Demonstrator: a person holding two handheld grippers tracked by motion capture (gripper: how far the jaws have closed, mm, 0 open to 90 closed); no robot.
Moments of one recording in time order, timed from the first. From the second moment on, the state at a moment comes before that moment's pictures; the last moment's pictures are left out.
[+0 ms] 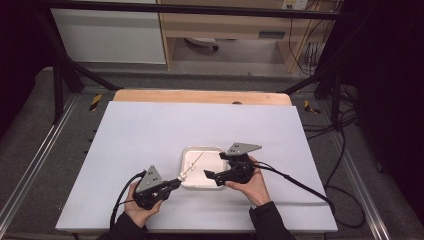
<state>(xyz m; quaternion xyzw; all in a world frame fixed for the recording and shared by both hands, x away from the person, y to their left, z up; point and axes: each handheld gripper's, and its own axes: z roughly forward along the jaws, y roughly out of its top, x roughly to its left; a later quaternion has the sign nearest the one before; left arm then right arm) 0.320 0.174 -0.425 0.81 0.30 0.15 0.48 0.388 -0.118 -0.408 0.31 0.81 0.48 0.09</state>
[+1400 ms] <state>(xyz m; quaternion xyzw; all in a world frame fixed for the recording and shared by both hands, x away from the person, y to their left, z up) 0.331 0.166 -0.416 0.83 0.32 0.13 0.44 0.363 -0.235 -0.449 0.38 0.81 0.42 0.14</state>
